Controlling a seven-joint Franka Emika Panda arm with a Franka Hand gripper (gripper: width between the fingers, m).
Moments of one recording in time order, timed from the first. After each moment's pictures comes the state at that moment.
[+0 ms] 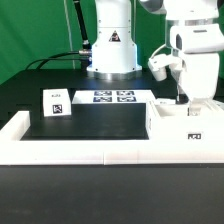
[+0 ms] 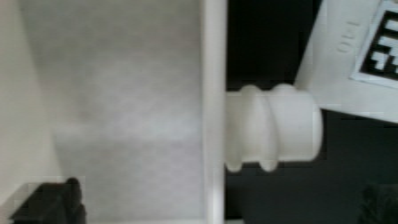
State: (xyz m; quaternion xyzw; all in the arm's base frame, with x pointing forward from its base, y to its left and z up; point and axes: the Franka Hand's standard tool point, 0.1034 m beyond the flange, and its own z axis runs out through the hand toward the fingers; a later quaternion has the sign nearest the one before) arm 0.519 0.108 0.035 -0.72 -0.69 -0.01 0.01
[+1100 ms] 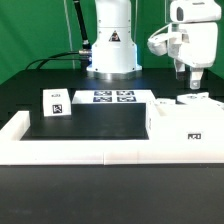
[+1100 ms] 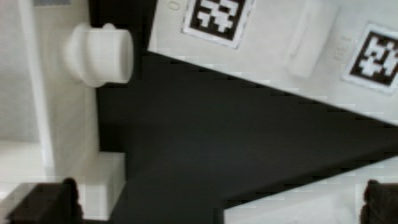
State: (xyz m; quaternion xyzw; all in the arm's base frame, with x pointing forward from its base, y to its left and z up) arm 0.454 0.120 0.066 -0.67 -0.74 -0.04 0.00
